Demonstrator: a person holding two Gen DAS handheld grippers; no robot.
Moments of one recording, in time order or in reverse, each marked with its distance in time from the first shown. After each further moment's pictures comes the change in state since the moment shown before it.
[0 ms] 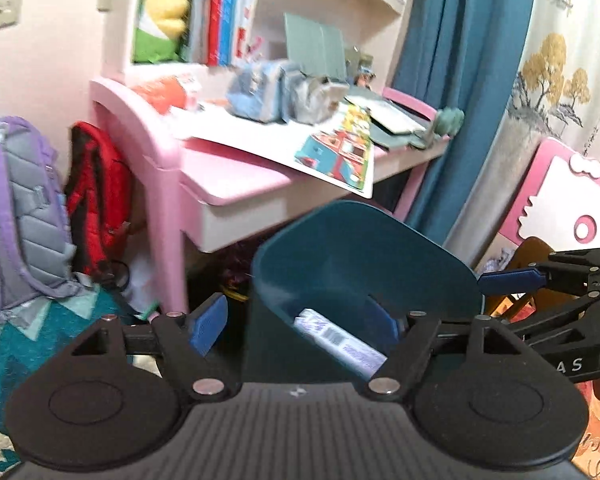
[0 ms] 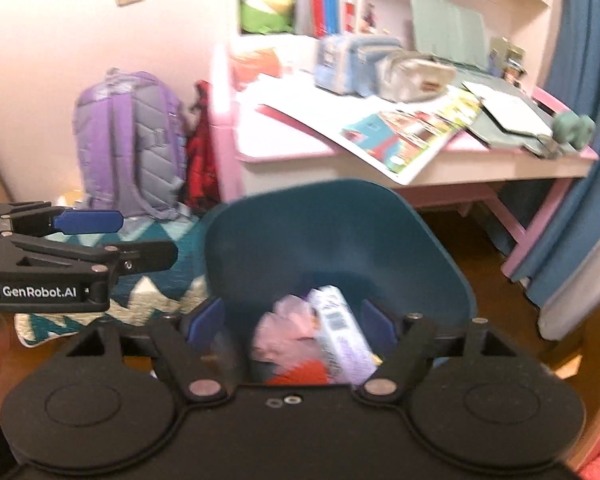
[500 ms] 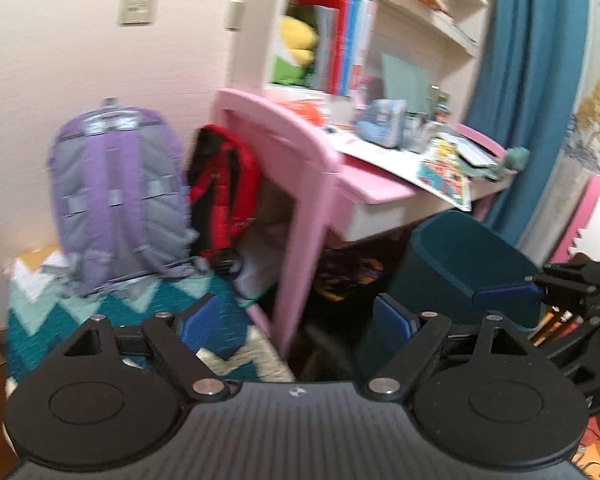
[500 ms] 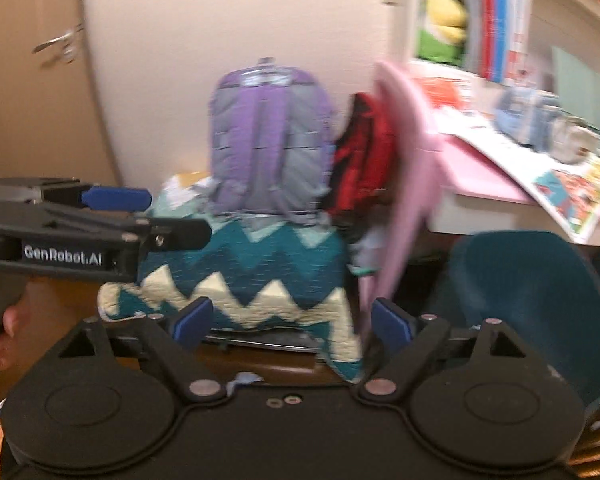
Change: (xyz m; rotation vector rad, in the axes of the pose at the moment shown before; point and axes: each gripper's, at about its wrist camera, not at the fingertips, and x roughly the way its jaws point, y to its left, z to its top) left arm -0.121 0.126 -0.059 -0.105 -0.079 0.187; right arm 0.021 0.180 -0.014 -0.199 -0.027 0.244
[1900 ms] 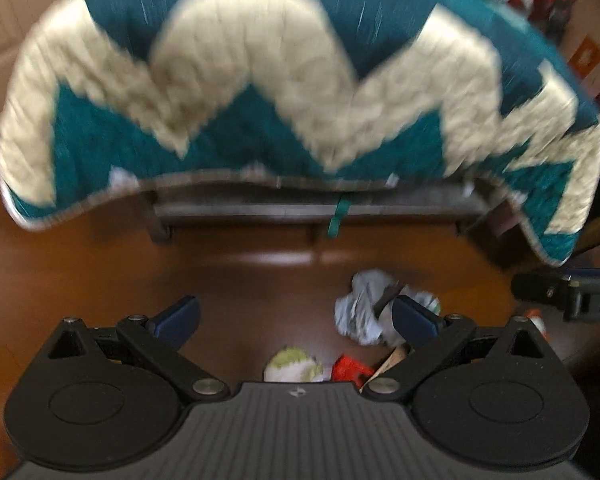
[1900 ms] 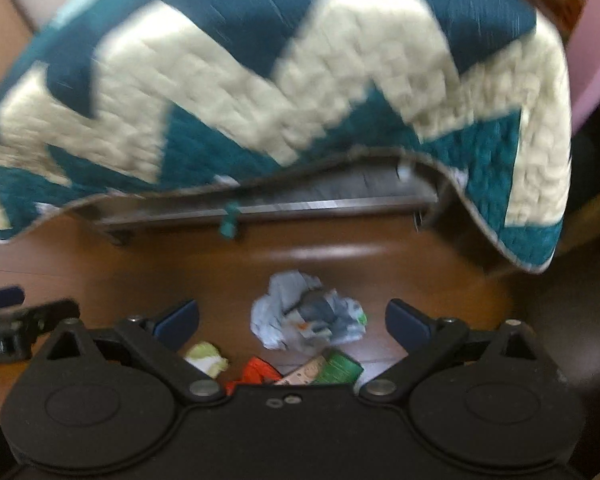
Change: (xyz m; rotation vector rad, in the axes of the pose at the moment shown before) left arm 0.241 0.312 -0.347 -0.376 0.510 0.349; right arm 0.471 0.055 -0.199 0.215 0.475 -0.029
